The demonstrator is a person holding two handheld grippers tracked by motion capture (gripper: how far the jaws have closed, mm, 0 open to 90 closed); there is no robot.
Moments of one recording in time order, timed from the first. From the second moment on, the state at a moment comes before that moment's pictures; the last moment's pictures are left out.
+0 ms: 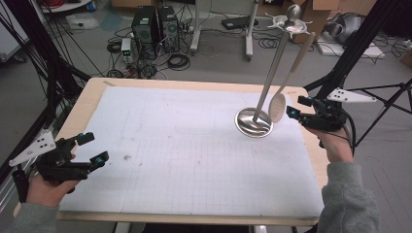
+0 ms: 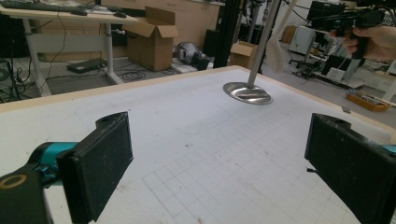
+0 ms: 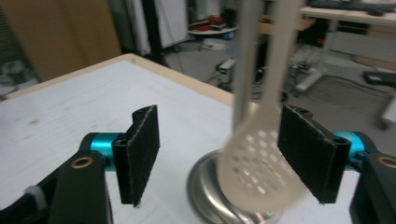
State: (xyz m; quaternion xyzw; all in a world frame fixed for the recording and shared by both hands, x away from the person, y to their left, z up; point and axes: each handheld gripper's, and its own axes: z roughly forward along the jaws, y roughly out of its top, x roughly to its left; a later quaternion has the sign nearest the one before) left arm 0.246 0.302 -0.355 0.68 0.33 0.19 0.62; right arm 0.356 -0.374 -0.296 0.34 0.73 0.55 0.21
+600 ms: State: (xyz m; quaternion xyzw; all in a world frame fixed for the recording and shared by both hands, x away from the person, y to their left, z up) left arm 0.251 0.296 -0.359 0.68 0.33 0.20 0.62; right arm 0.314 -0.358 -0.341 0.34 0.71 0.57 0.24
